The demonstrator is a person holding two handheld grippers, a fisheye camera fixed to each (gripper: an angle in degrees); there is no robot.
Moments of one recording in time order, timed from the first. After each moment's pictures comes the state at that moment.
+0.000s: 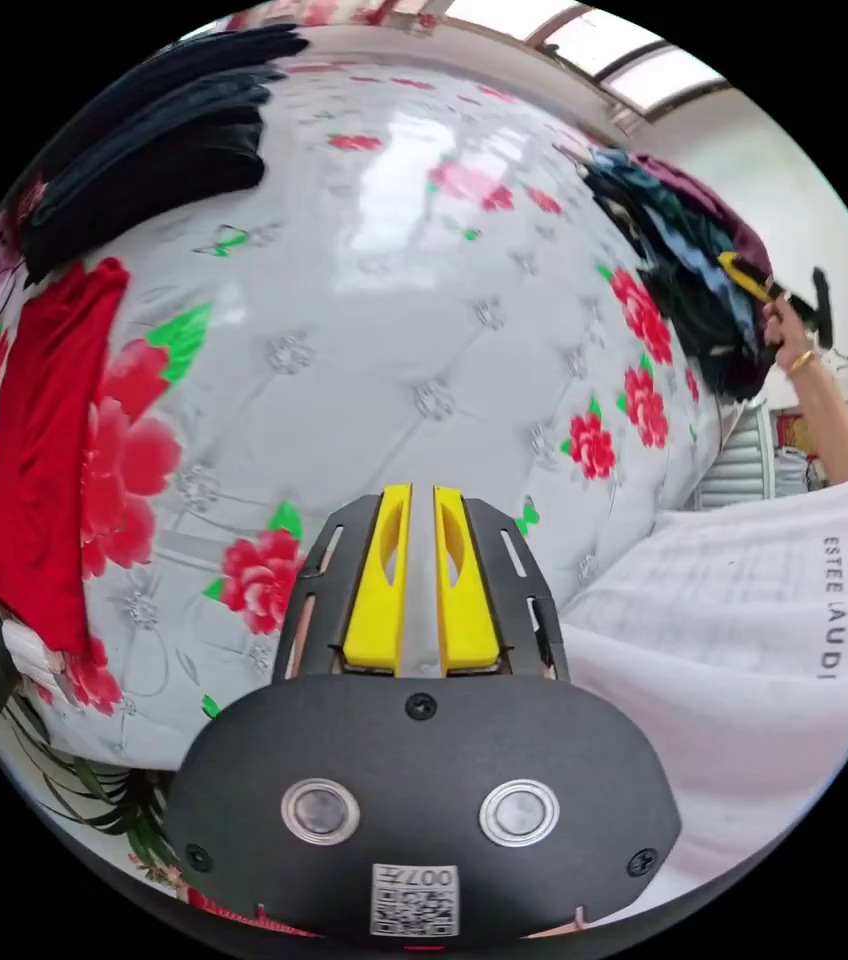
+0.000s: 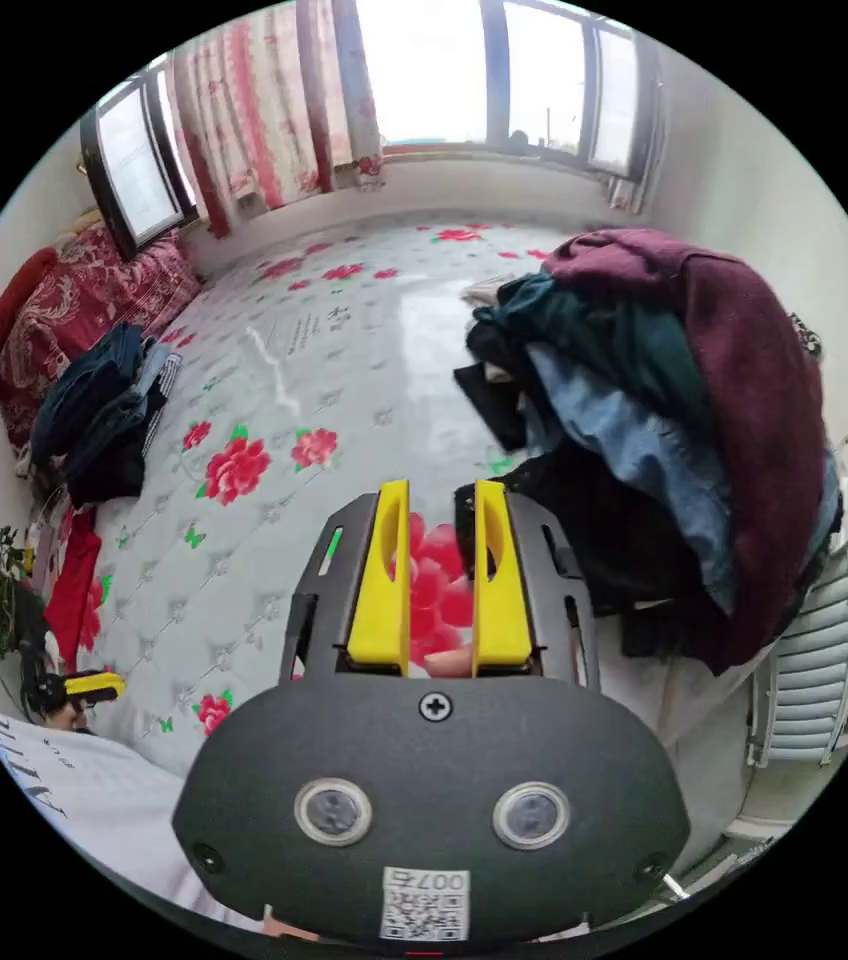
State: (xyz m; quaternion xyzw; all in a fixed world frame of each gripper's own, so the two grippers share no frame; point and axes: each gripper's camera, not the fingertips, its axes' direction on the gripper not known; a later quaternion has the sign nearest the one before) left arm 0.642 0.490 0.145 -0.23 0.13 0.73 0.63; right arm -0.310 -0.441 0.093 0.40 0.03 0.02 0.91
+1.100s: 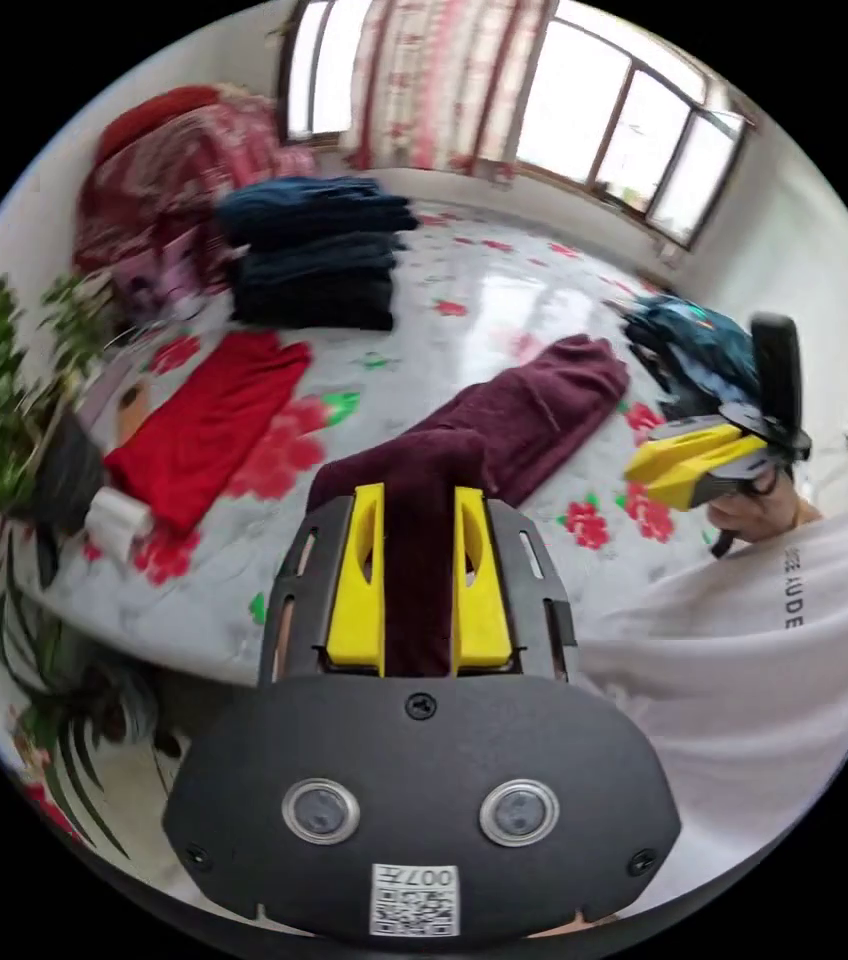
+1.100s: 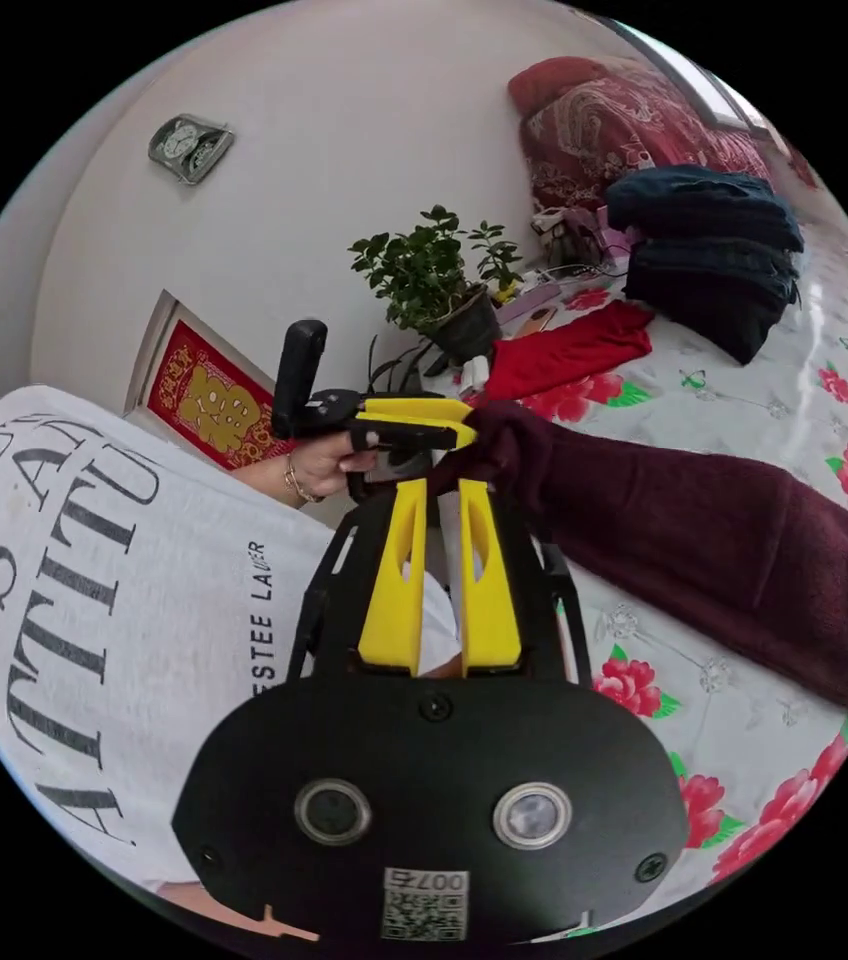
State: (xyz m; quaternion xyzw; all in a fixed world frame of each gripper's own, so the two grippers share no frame) left arm 0.414 0.426 0.006 0.00 0.18 0.62 0.76; right arm -0.605 -0.255 0.209 0.12 -0.32 -0.58 0.74
